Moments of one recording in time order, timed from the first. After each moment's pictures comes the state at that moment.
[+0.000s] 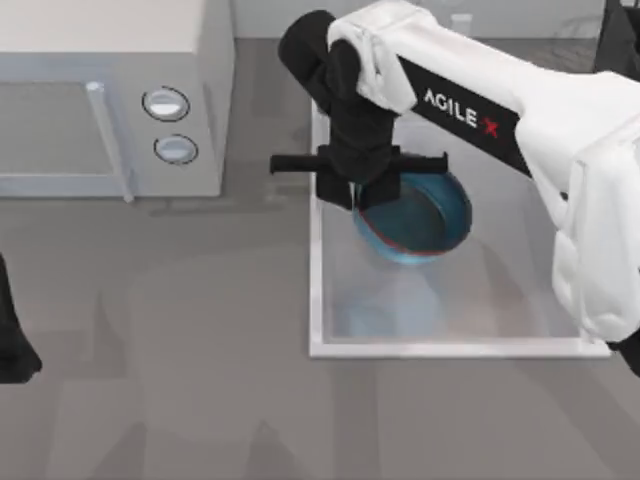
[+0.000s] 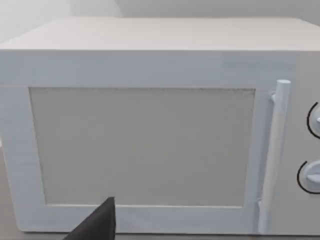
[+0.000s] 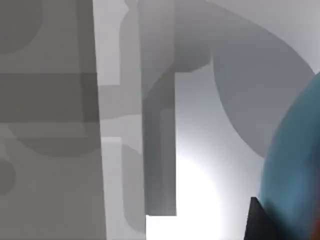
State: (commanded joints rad) left arm 0.00 0.00 0.00 0.00 0.00 0.00; right arm 0.60 2.64 2.40 -1.16 0.13 0.63
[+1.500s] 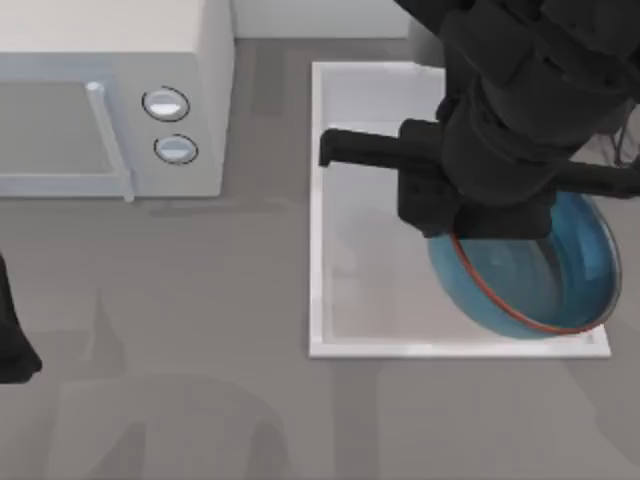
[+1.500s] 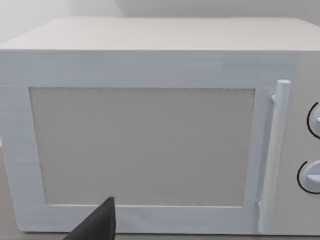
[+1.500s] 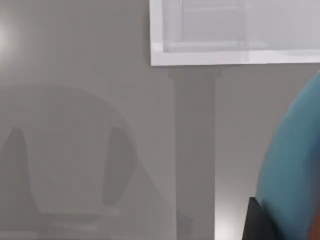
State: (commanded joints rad) left arm 0.00 0.00 0.00 0.00 0.00 0.00; right arm 0.84 1.68 1.81 -1.41 0.08 0.89
